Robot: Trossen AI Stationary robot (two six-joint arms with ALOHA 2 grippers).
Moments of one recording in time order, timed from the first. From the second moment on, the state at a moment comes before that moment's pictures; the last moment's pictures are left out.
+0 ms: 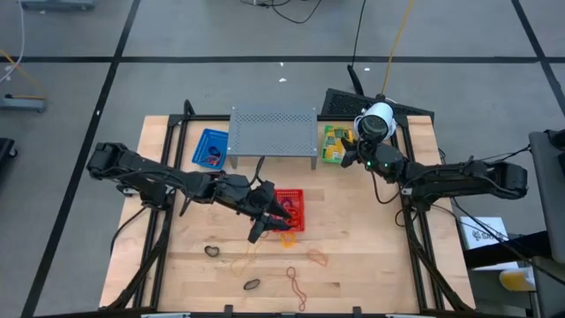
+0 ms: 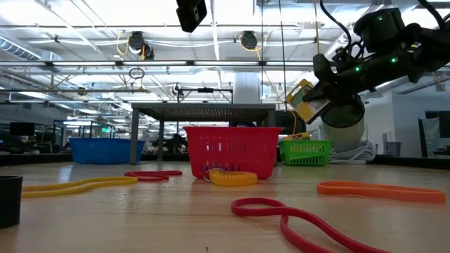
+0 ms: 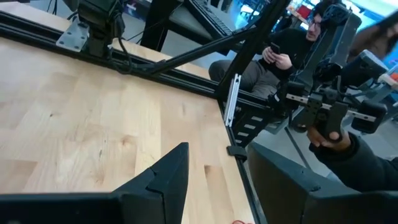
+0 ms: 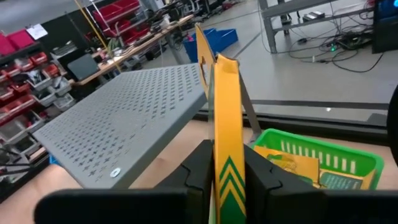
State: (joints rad) left arm -0.20 1.47 1.02 0.20 0.16 -0.43; right arm -0.36 1.02 0.23 0.61 0.44 0.51
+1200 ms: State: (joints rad) left arm -0.52 1.47 1.01 0.31 -0.07 -0.15; right arm 0.38 1.04 0.23 1.03 -0.09 0.23
